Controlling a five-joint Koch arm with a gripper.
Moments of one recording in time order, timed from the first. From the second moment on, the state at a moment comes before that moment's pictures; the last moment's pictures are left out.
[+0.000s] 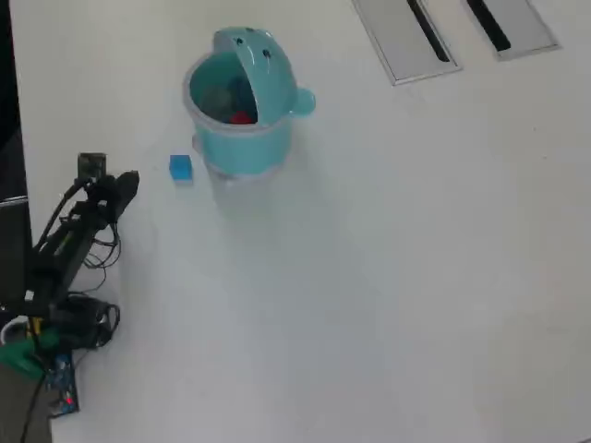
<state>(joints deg) -63.8 109.2 130.0 8.9 -101.2</state>
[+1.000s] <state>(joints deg) -71.2 91.2 124.5 8.9 -108.6</state>
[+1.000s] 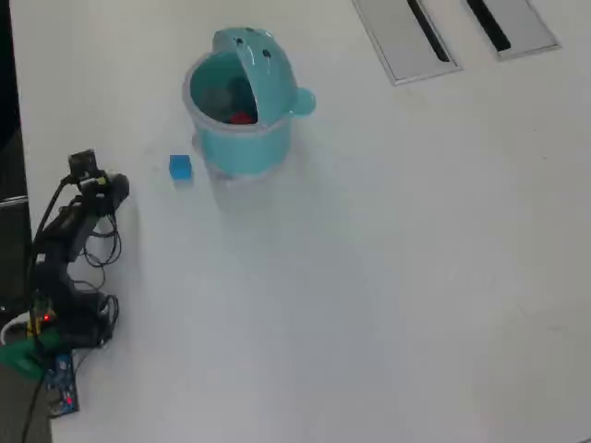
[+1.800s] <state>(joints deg) -72.0 77.2 118.6 2.5 -109.1</state>
